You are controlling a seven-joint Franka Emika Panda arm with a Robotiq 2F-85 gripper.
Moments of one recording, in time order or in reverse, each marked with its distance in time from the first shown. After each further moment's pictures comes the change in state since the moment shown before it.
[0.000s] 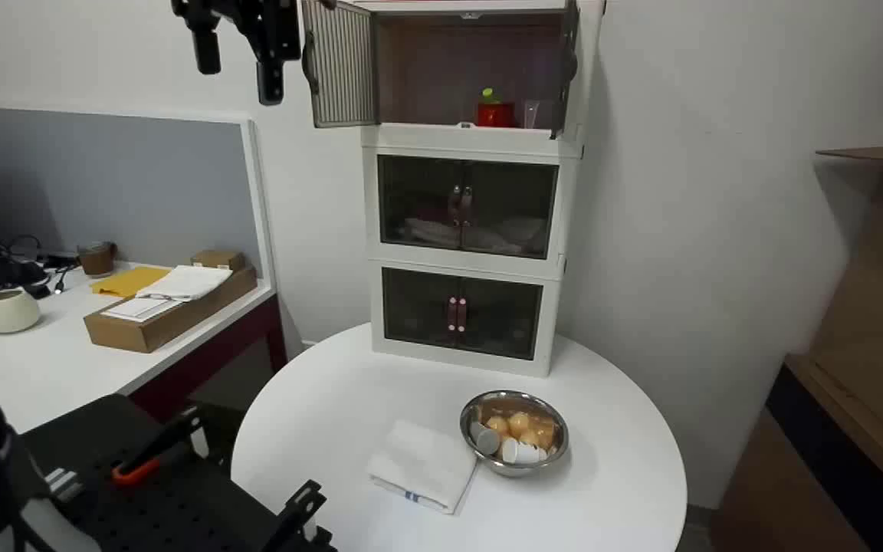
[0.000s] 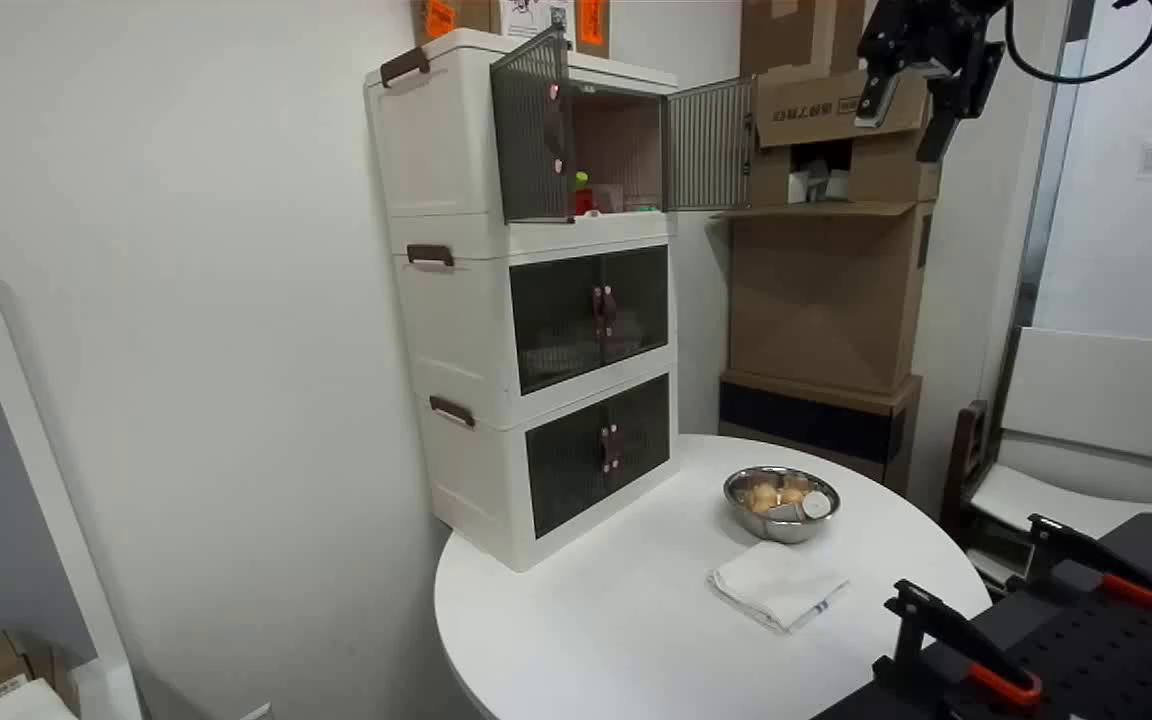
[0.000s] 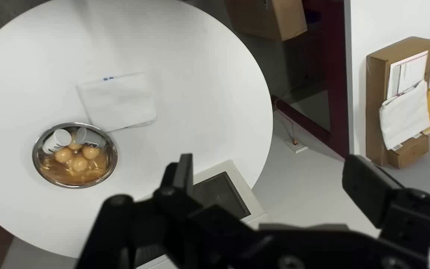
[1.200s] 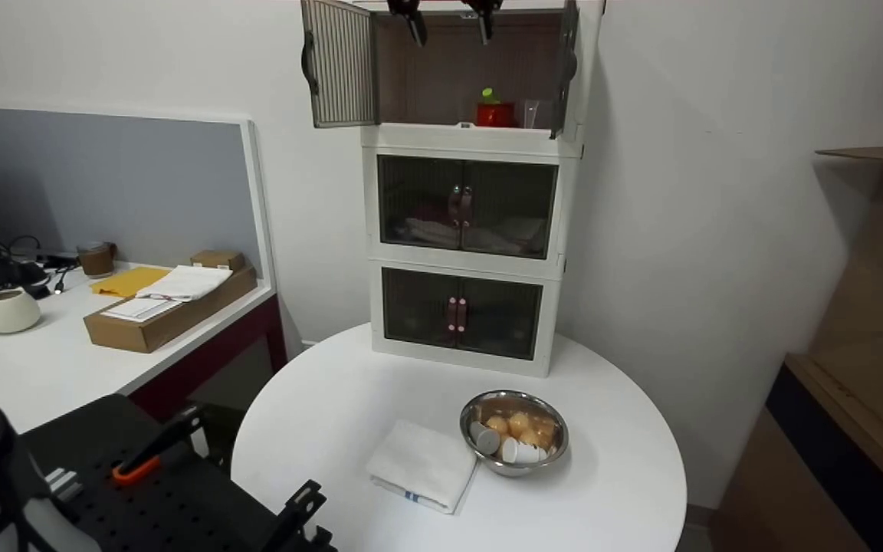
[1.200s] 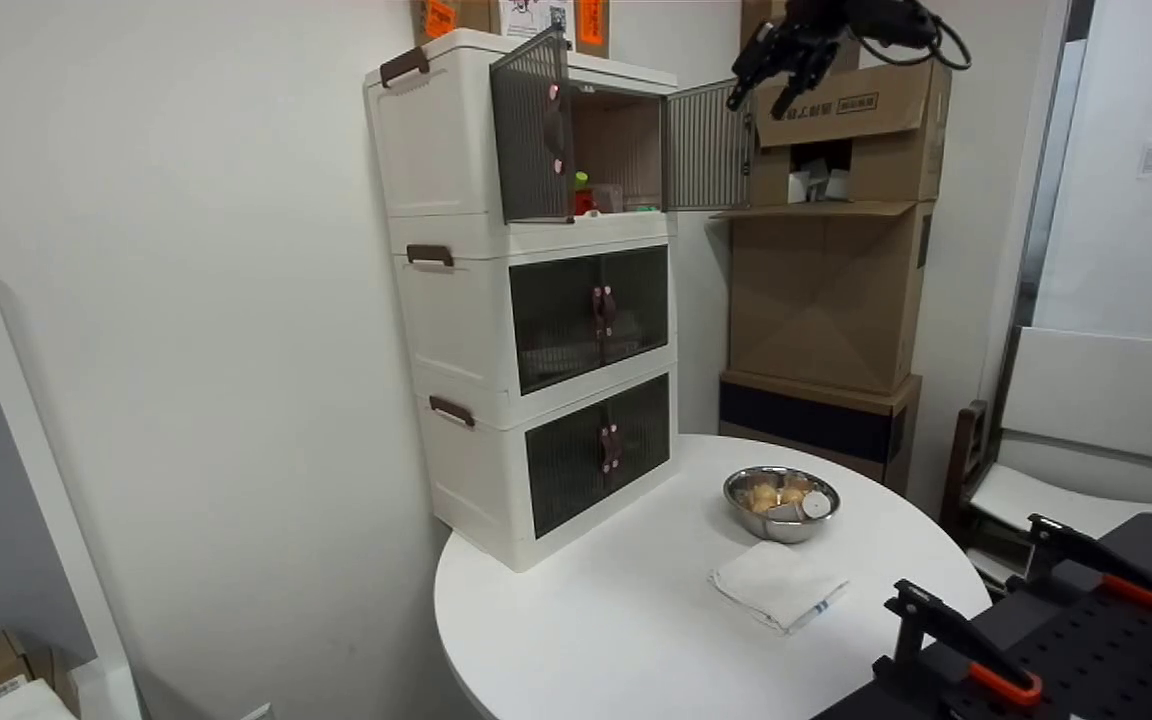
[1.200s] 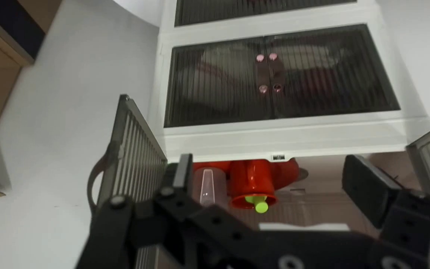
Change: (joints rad) arm 0.088 0.538 -0.114 0.281 -0.049 0.856 -0.309
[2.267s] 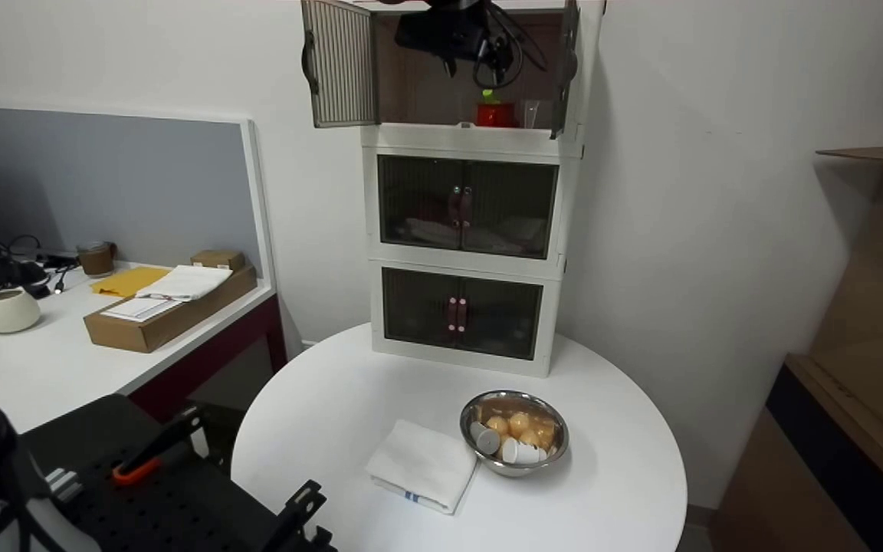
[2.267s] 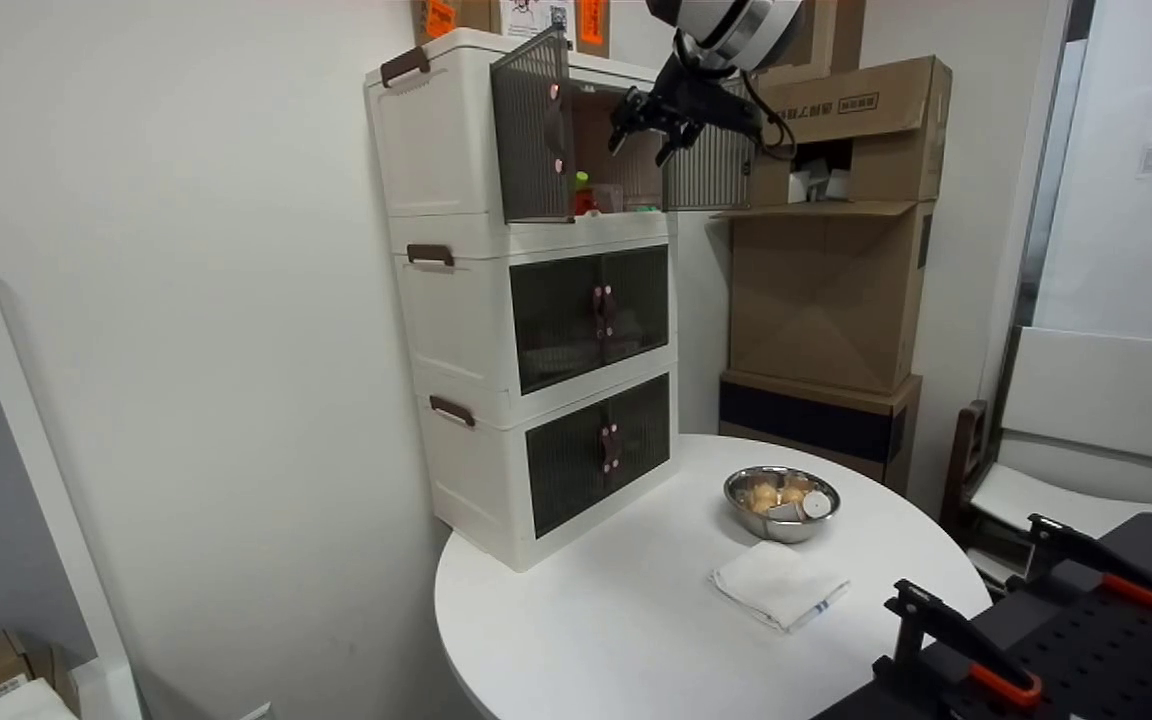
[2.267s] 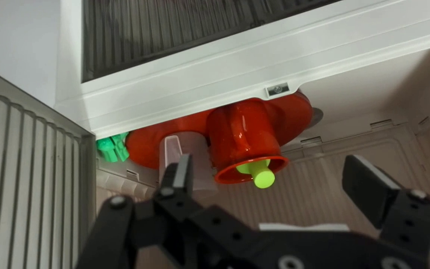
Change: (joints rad) arm 0.130 0.567 -0.013 0.470 0.474 0.167 -0.107
